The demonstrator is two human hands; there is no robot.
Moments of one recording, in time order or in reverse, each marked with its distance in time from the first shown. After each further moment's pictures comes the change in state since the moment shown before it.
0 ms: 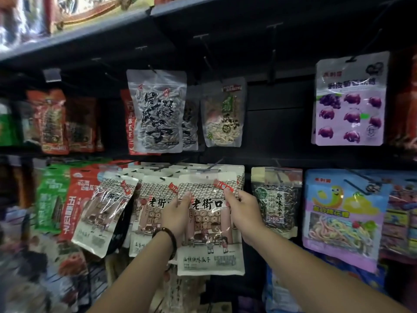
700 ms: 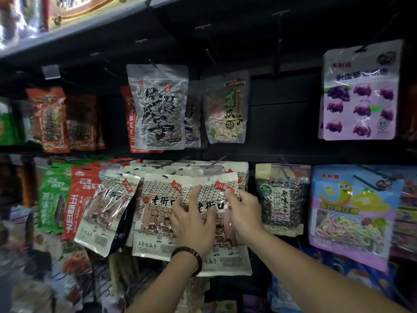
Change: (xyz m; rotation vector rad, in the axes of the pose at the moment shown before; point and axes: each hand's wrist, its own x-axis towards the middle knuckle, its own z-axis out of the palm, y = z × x) left_hand -0.029 -0.026 0.030 0.625 0.153 0.326; right_hand 0.006 0.019 0.018 -0.016 0.080 -0.043
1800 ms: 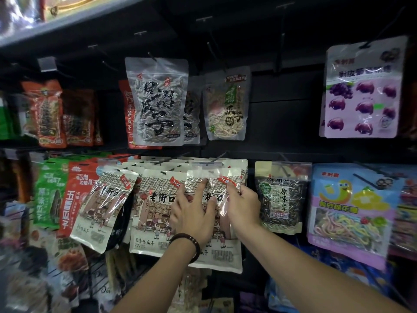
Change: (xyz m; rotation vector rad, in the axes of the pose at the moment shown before) left_hand 0.018 0.000 0.003 0.149 -0.087 0.049; right_hand 0.005 -0.003 0.012 -0.007 0.178 0.075
